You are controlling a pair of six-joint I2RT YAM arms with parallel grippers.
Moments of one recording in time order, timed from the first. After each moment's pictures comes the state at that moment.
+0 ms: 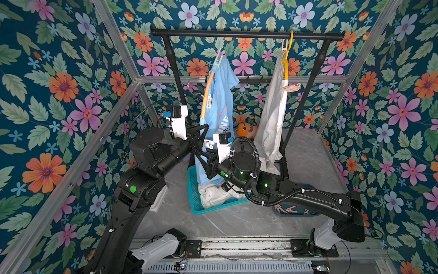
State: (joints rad) left arm -0.56 1.04 1.64 -0.63 0.10 -0.32; right arm 1.21 1.62 1.57 0.13 0.23 0.41
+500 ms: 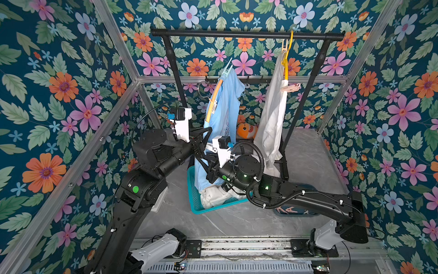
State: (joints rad) left arm -0.56 1.02 1.60 -0.59 0.13 -0.32; right arm 1.21 1.58 1.49 0.22 0.17 0.32
